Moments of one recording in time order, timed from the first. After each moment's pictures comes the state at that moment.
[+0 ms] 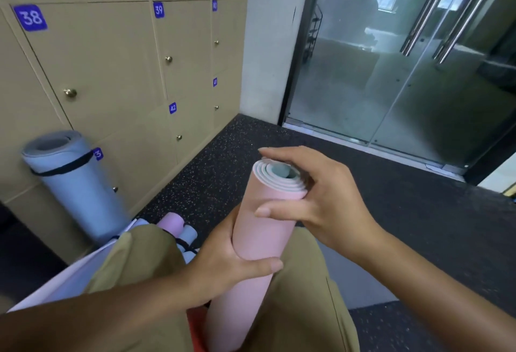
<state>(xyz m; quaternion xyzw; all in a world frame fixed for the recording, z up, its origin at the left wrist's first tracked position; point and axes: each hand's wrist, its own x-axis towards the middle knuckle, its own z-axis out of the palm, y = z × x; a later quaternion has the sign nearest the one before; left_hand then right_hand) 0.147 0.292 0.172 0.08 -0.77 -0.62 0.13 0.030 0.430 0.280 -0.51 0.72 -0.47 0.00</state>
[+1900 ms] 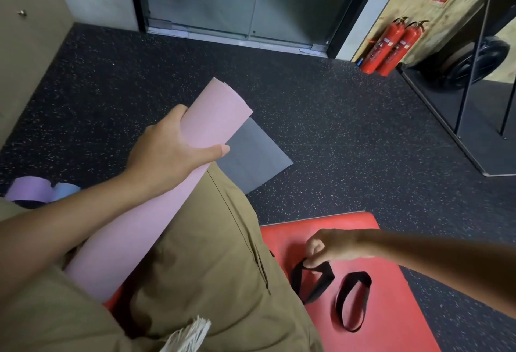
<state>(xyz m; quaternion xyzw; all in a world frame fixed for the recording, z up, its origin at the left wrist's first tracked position) 0.069 0.377 0.156 0.06 -0.91 -0.41 0.07 0.087 0.746 0.060 0.00 0.78 -0.31 0.55</state>
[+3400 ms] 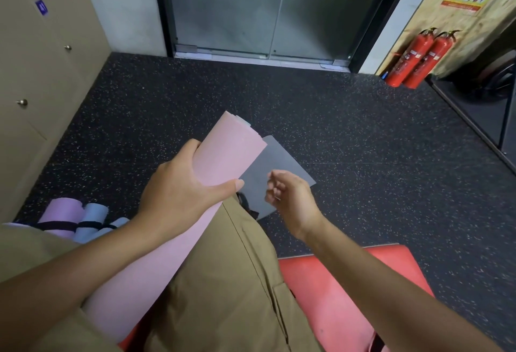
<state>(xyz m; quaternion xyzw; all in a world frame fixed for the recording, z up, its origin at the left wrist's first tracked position) 0.075 0.372 0.159 0.08 -0.91 -0.40 0.06 0.013 0.585 0.090 0.07 0.58 -0.79 0.19</state>
